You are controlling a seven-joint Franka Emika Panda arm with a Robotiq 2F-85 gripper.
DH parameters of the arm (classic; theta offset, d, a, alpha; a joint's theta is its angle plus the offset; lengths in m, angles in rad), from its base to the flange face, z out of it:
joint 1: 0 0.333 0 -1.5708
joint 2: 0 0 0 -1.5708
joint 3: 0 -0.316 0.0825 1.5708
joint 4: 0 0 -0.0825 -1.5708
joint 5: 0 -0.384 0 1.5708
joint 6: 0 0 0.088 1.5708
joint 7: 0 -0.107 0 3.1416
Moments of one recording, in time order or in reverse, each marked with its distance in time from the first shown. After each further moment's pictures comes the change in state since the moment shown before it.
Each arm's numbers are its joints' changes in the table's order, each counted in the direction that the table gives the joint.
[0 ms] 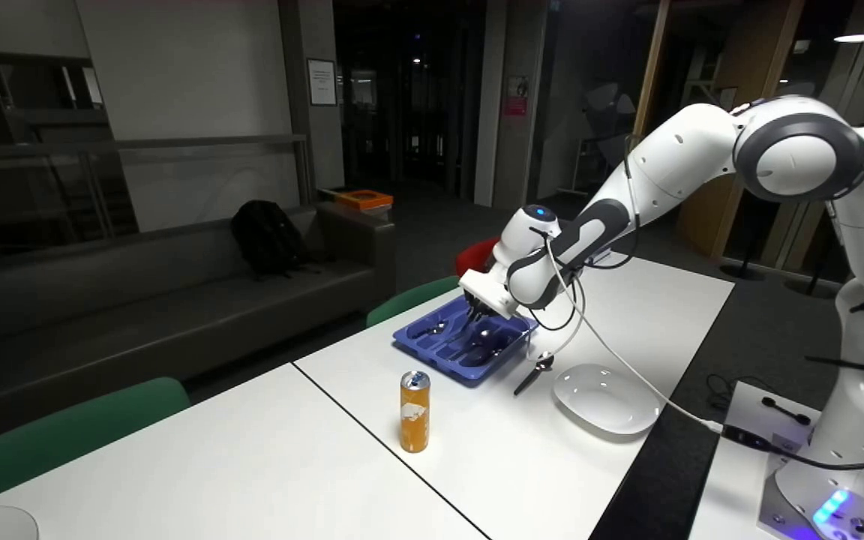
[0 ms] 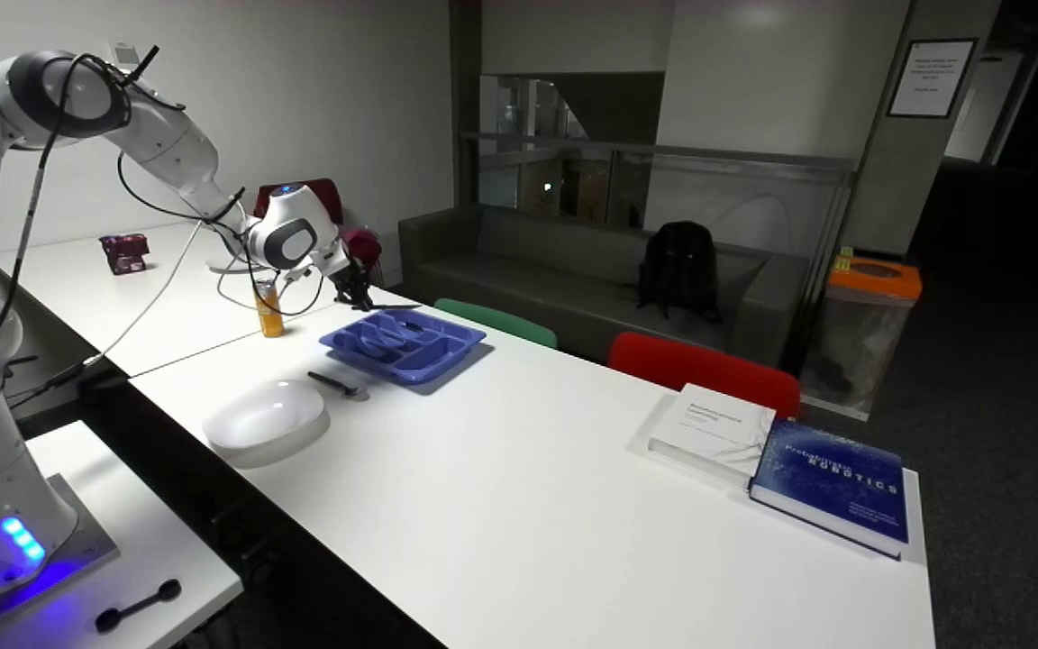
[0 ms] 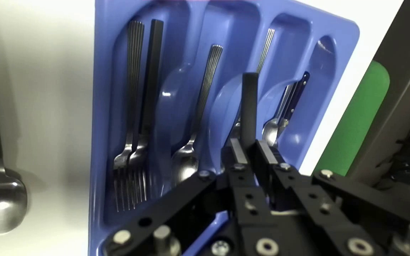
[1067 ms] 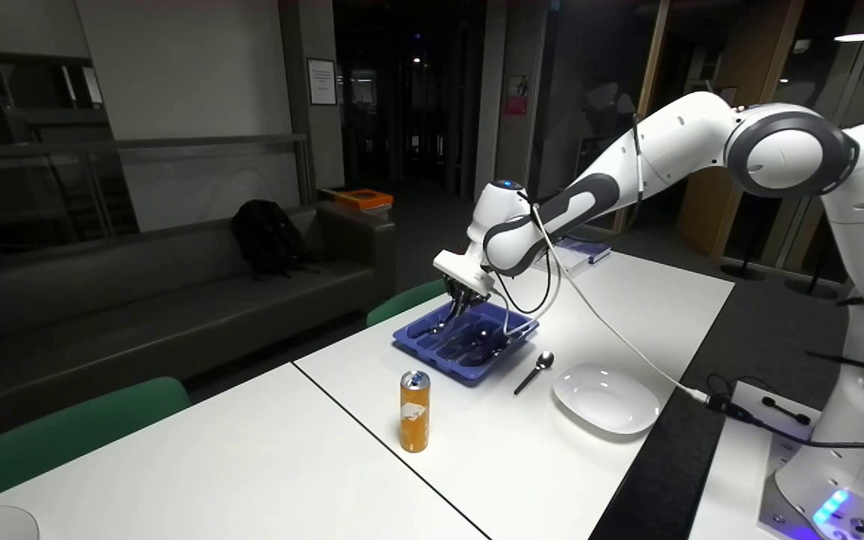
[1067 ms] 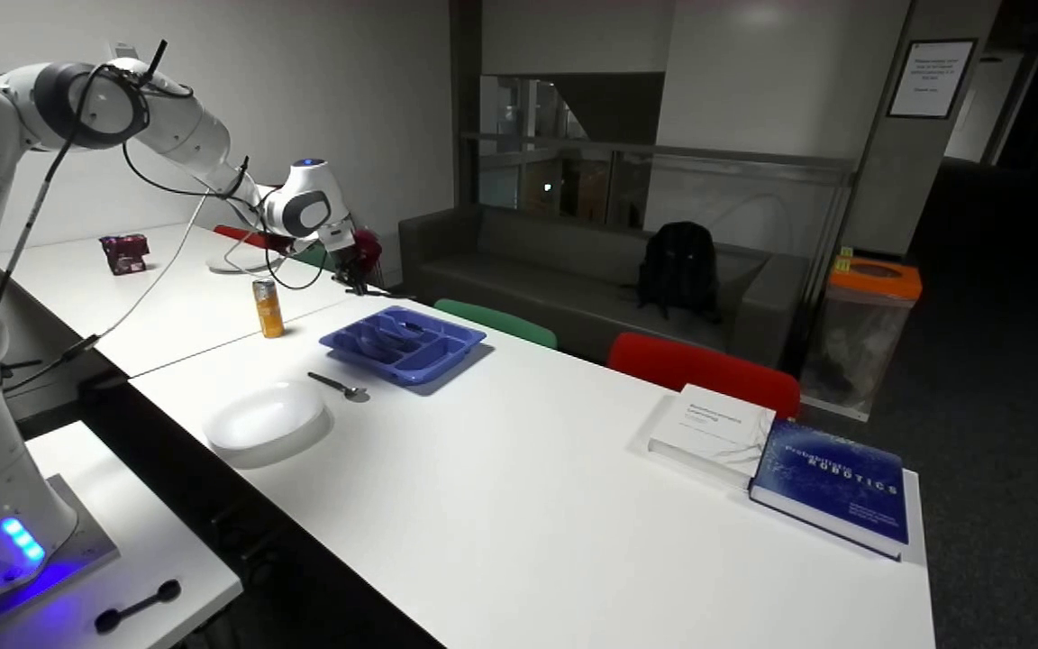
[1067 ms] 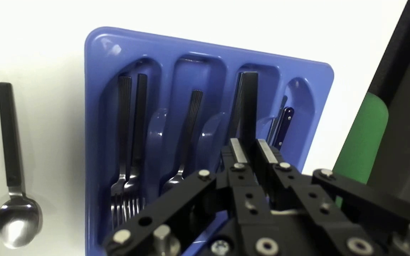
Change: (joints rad) arm -0.184 0.019 -0.208 -0.241 0.092 0.333 -0.112
